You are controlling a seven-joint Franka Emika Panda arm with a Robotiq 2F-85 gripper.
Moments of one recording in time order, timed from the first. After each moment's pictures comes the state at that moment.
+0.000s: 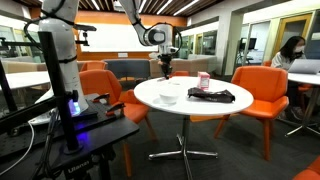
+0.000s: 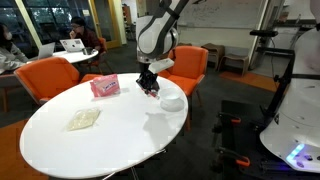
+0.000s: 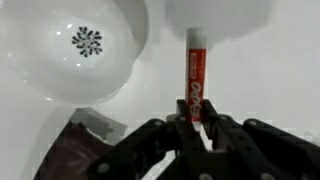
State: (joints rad) arm -0.02 0.32 -0.13 -2.19 0.08 2.60 0.11
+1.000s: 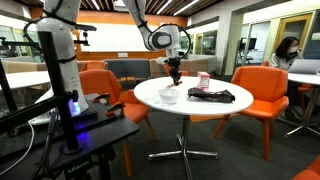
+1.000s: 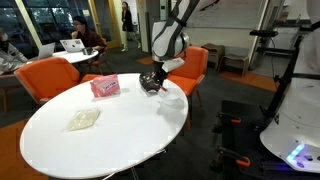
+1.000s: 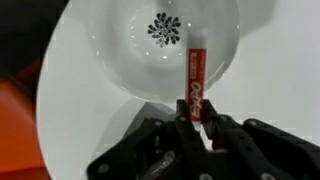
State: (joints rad) arm -0.14 0.35 -0.18 -2.23 0.03 2.73 0.06
